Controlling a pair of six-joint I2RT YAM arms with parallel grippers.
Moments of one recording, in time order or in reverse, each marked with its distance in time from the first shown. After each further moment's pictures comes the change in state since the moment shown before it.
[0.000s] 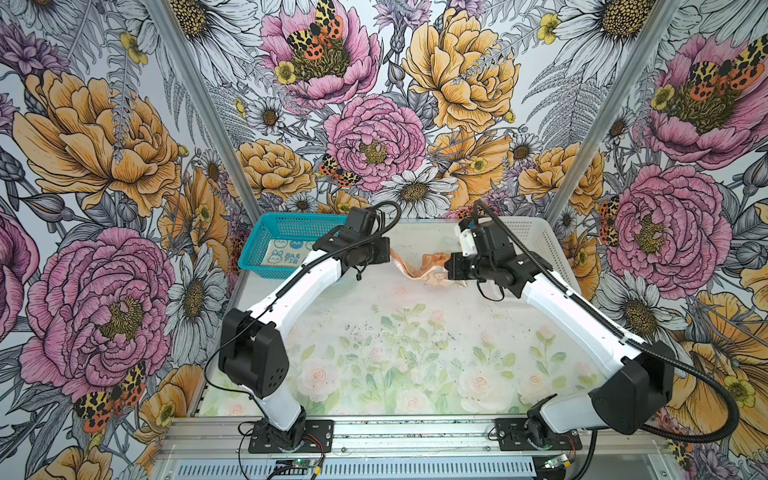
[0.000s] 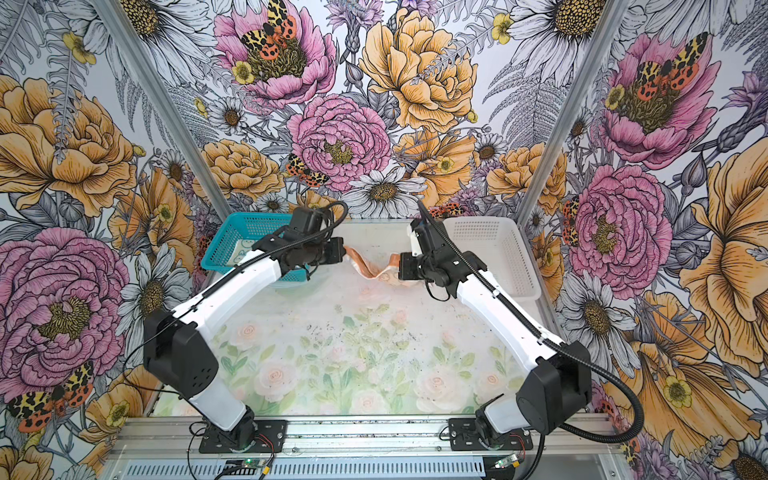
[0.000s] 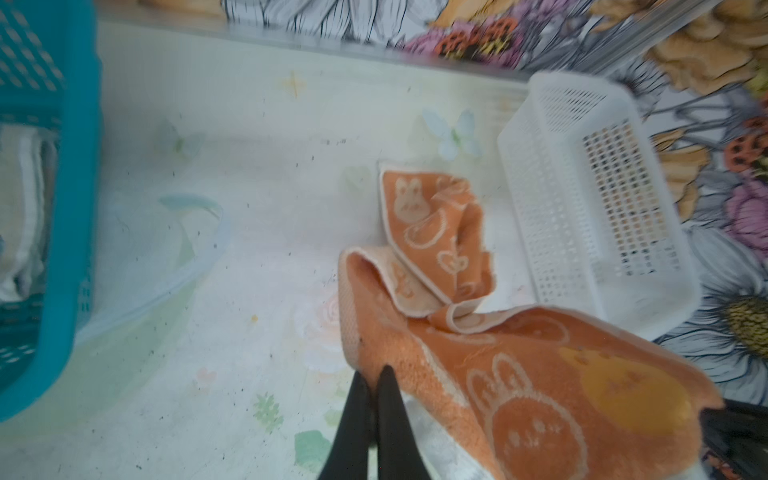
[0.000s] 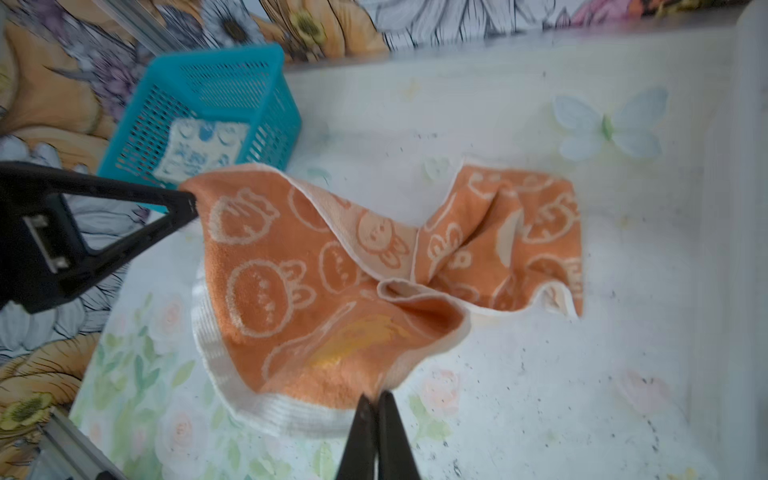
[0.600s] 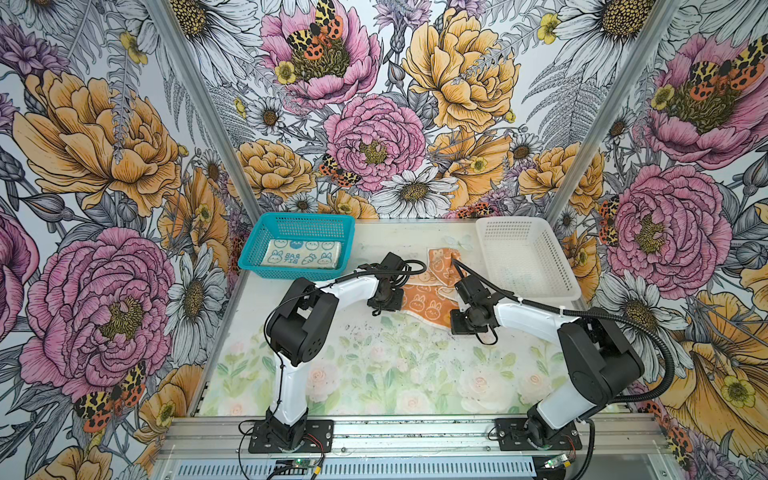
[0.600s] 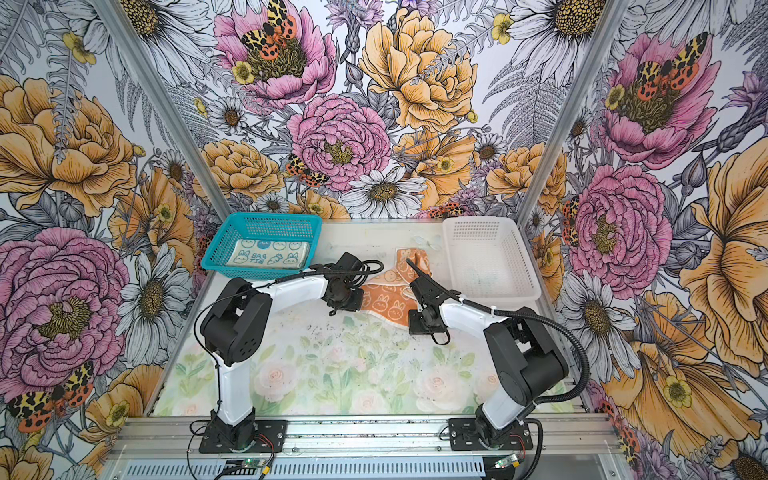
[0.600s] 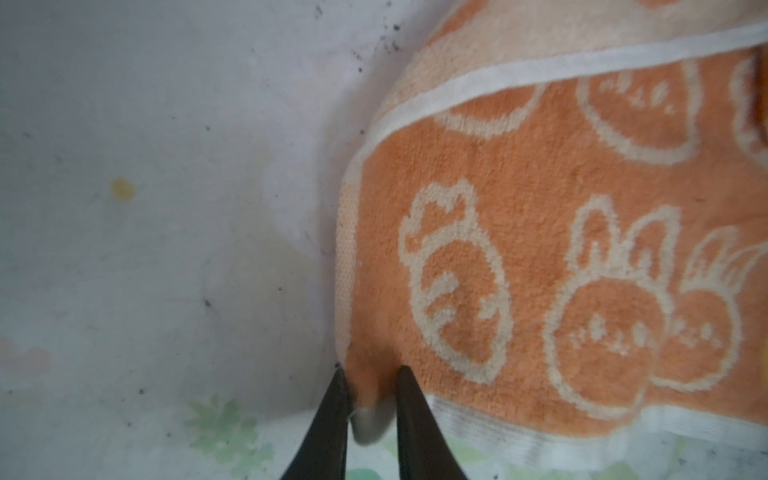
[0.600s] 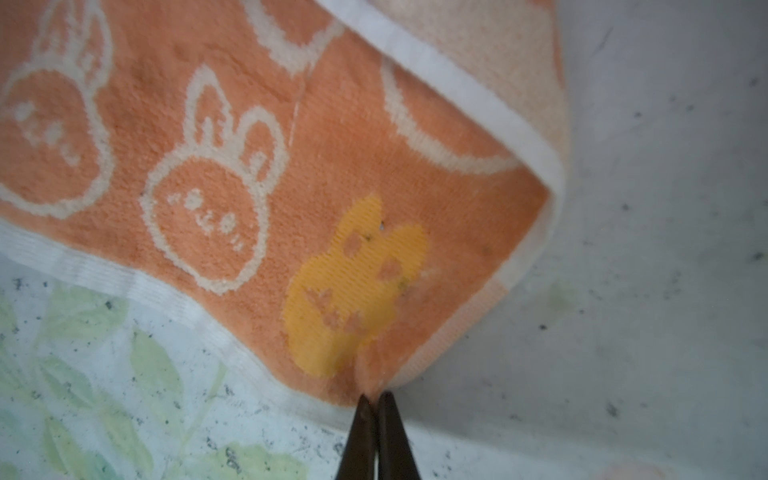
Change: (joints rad) left arm -0.125 0.380 -0.219 0.011 -0.084 0.064; right arm 0.000 0.196 -0.560 0.161 0.057 0.052
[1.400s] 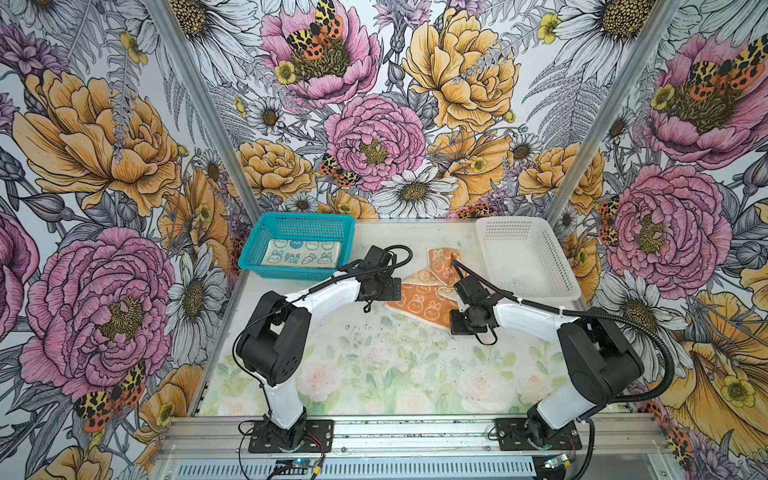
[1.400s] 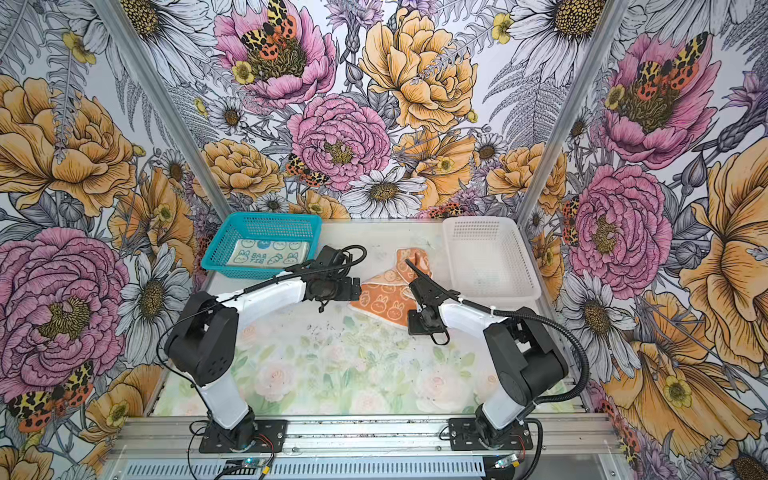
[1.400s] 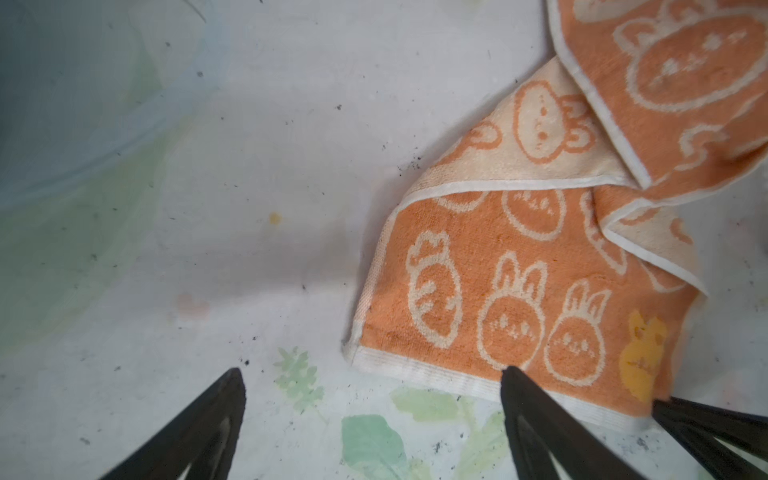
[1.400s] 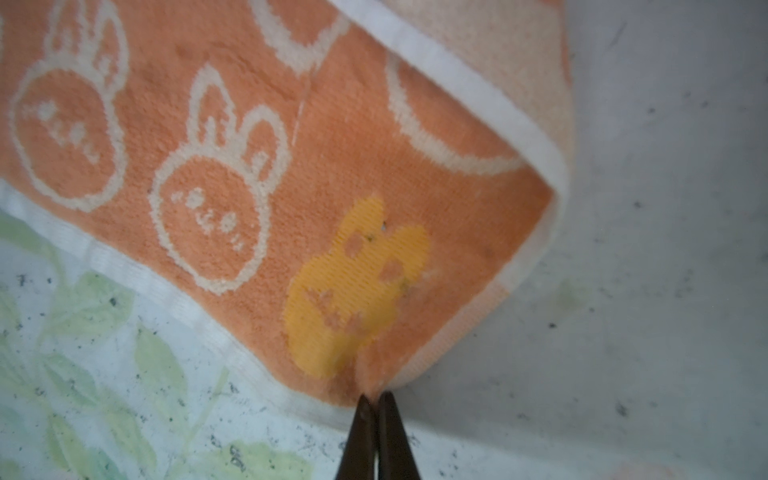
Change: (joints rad) left arm 0.042 -0.167 -0.105 0.111 -0.021 -0.072; right arm 0.014 0.000 0.000 0.000 0.000 0.004
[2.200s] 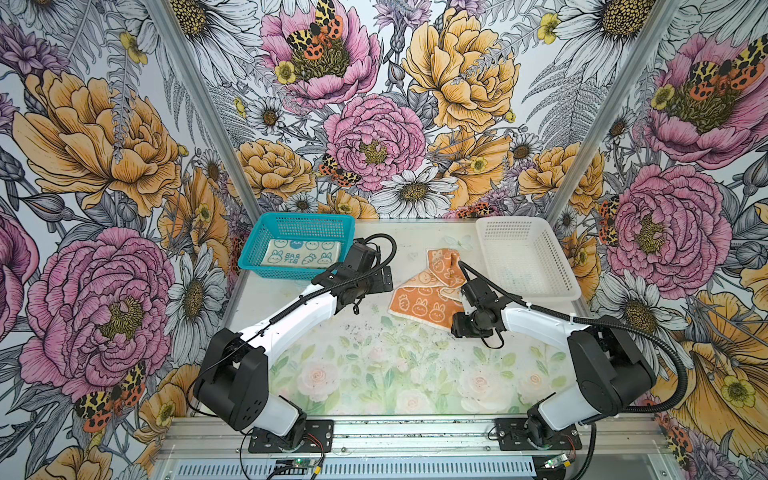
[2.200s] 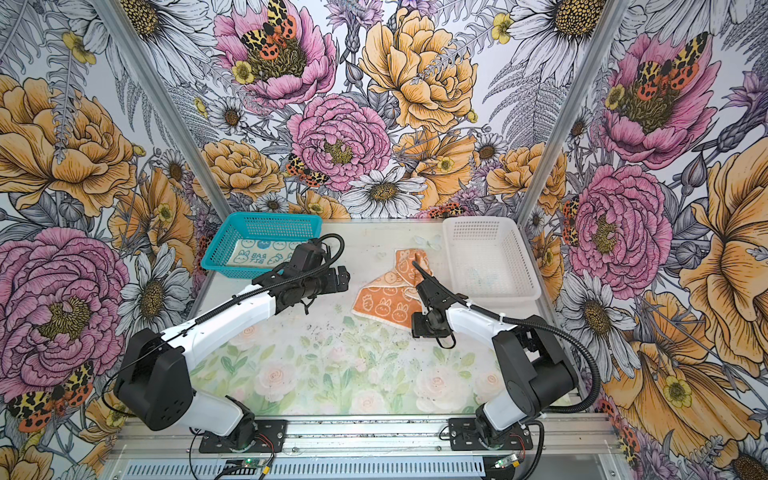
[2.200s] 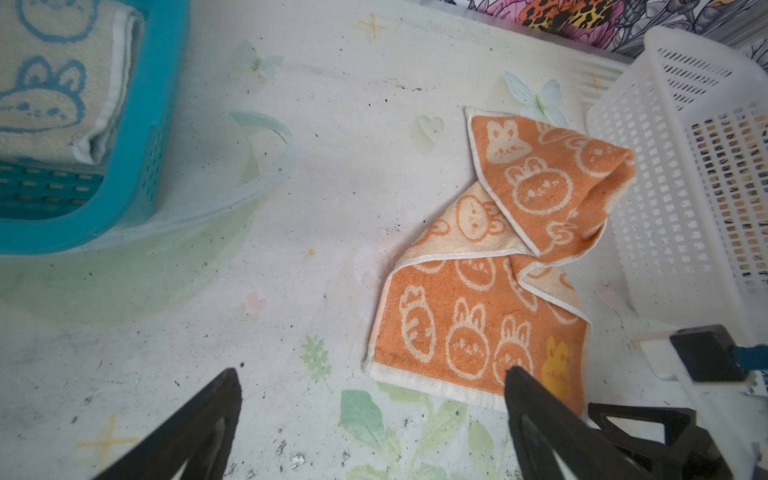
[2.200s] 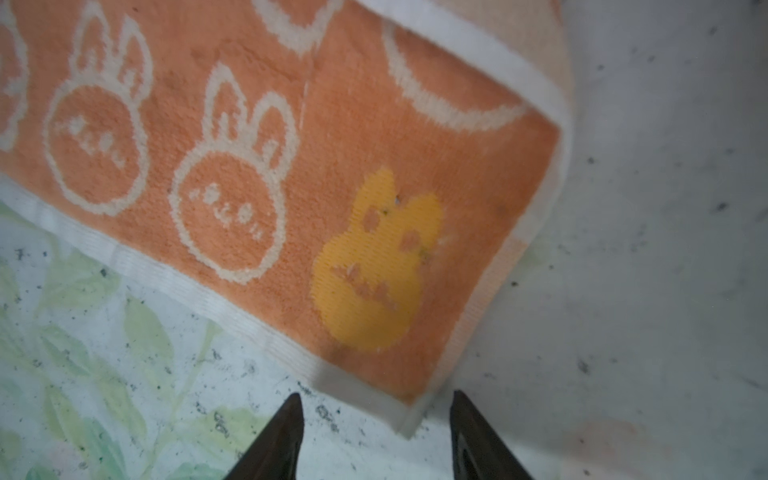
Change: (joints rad) left arm 0.014 -0.342 -0.140 0.070 -0.106 -0.079; right arm -0.028 -0.055 -0.057 -0.003 -0.016 -0.021
